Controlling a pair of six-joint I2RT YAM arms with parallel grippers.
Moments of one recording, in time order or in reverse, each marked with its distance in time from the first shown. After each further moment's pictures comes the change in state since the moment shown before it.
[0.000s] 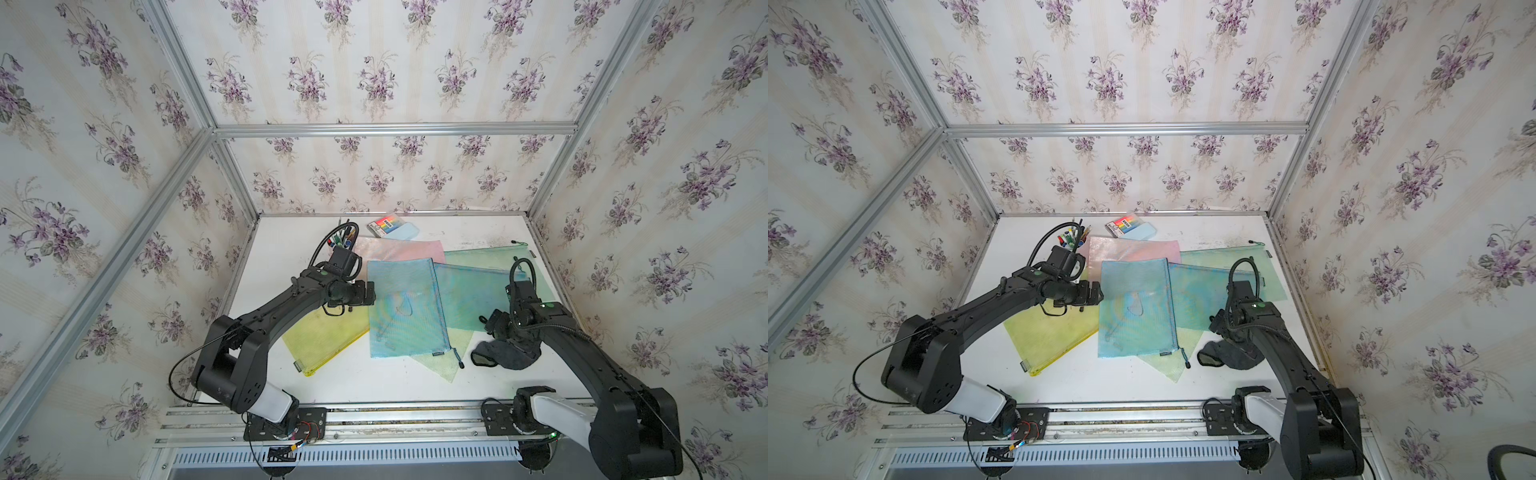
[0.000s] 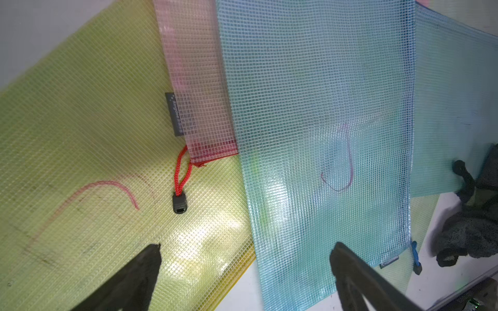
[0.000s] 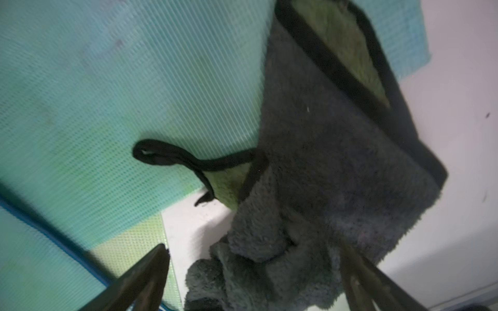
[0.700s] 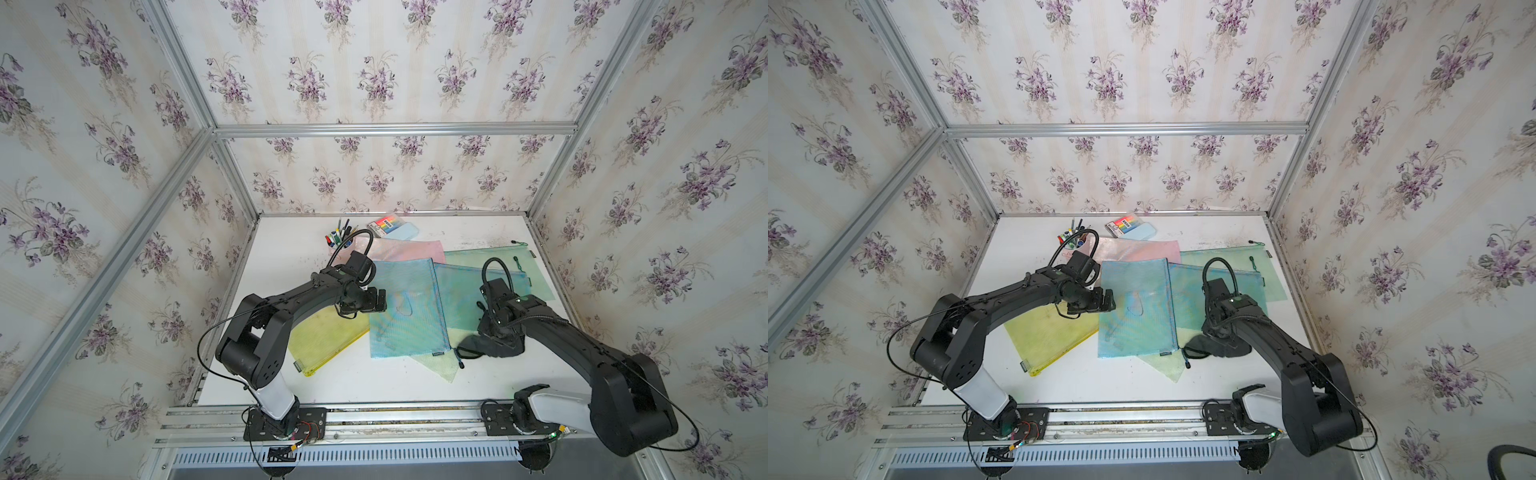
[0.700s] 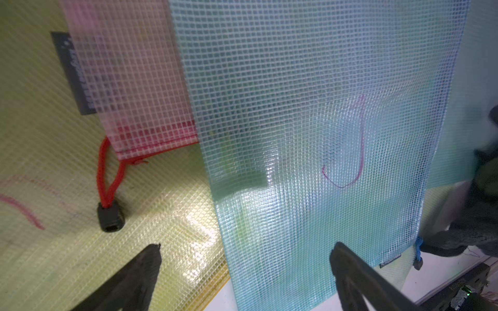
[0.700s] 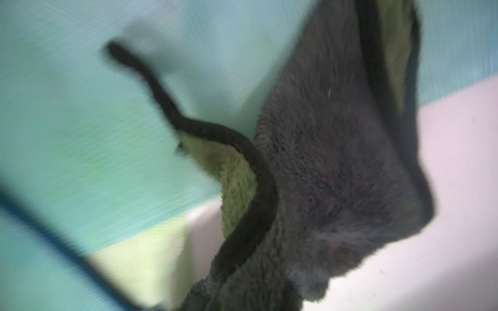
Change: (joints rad) left arm -0.070 0.164 0.043 0.013 0.056 -0.059; right arm 0.214 0.102 0.092 0.064 0.080 0.089
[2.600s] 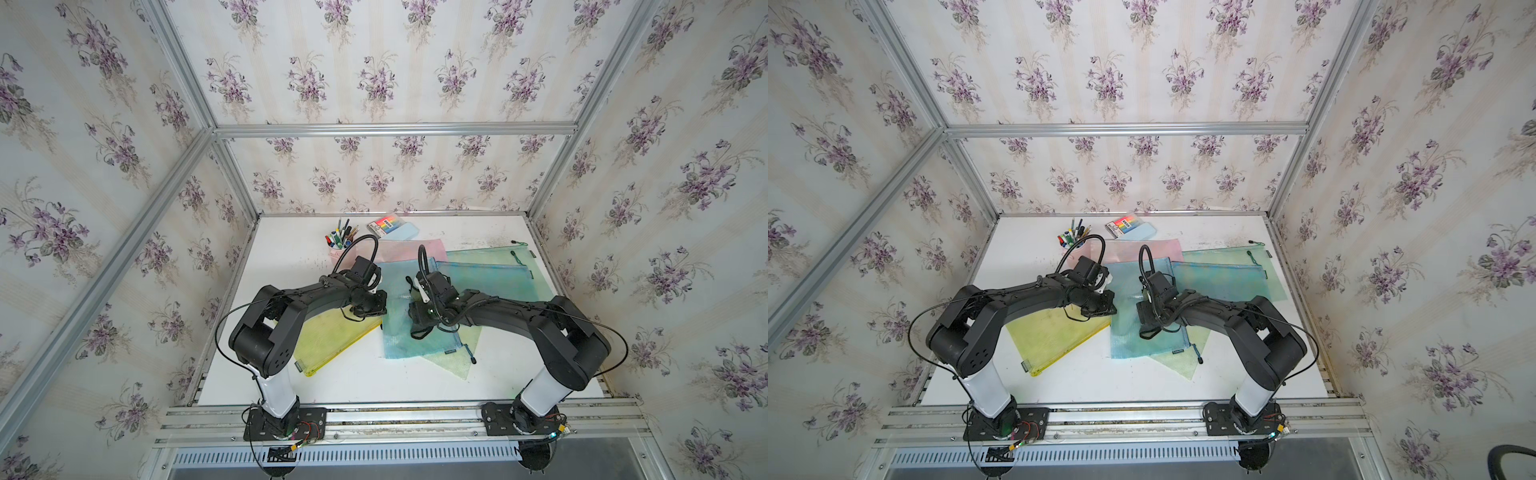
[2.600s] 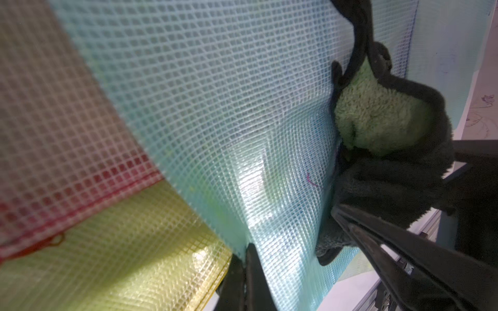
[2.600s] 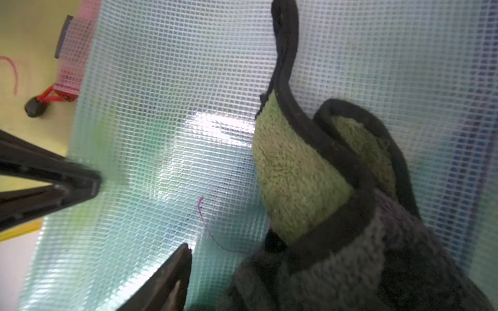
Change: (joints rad) left arm -0.014 0.079 -0.053 0.209 0.188 -0.029; right arm 0.382 0.441 0.132 0.583 -0.114 -0.459
